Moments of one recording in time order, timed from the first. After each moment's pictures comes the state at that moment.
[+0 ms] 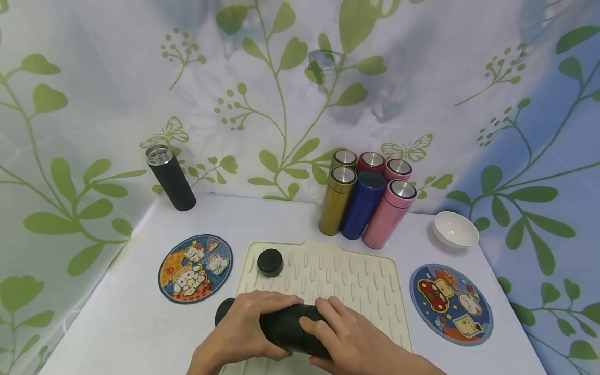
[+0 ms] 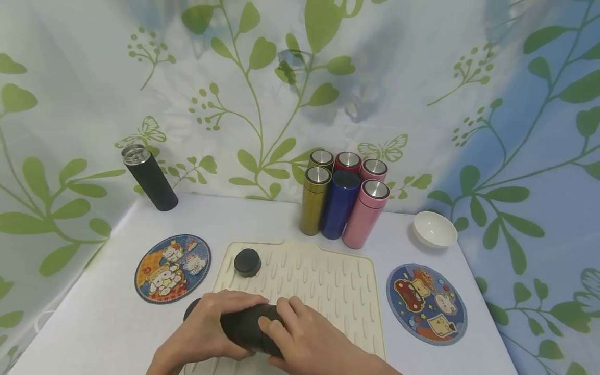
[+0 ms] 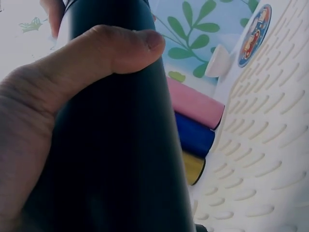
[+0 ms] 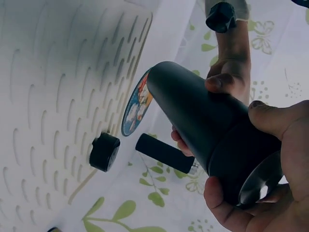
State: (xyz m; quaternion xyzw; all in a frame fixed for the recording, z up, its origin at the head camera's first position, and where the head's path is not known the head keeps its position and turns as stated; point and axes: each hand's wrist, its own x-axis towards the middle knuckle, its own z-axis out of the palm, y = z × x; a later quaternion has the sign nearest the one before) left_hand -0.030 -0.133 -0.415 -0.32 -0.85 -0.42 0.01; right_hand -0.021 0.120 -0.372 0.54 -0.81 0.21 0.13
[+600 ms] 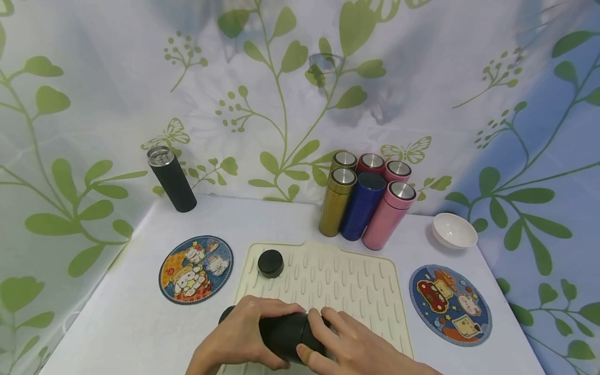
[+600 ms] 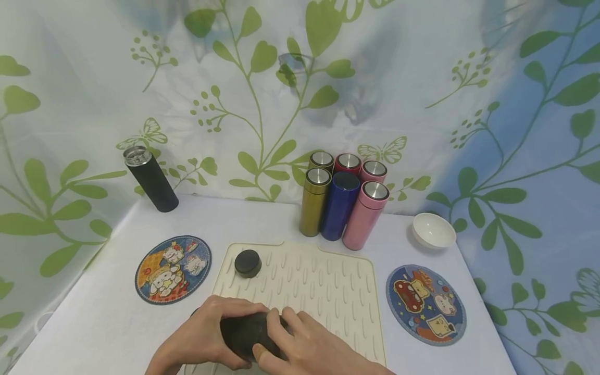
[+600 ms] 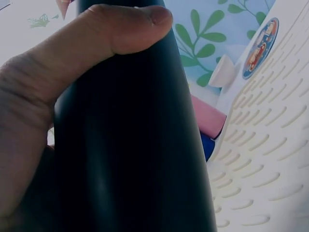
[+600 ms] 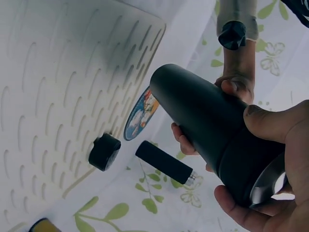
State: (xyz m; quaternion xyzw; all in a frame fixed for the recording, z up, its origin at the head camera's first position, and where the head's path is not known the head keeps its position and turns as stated) left_hand -0.031 -0.136 -0.414 -0.33 -0.79 -0.51 -0.09; right_hand -0.007 0.119 -0.364 0.59 -0.78 0.13 0.17
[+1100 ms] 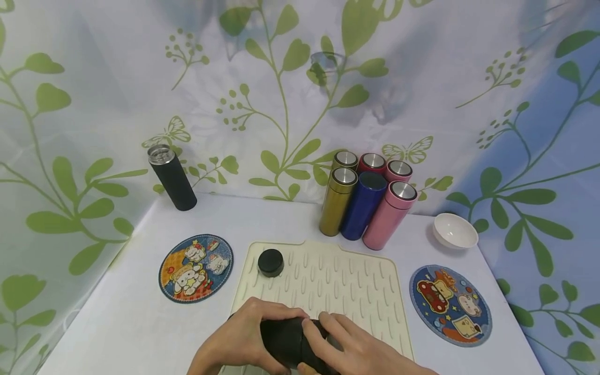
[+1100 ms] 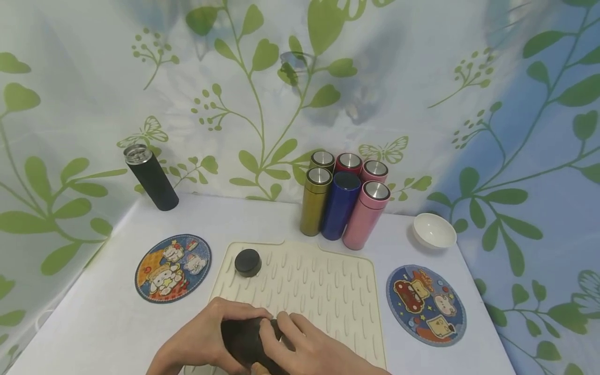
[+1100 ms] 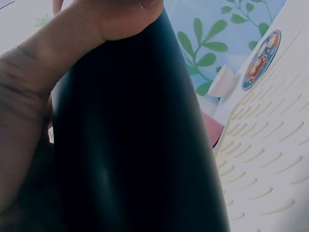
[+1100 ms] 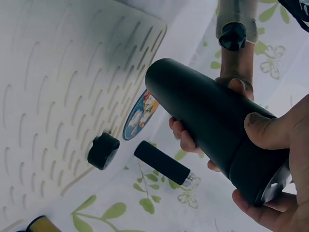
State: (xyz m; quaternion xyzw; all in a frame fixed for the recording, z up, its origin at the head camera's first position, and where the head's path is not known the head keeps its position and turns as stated) left_hand -0.029 -0.135 -0.416 -0.34 -0.72 -0.58 -0.16; right_hand 0.003 0.122 -0.357 0.55 -0.81 0.17 0.12
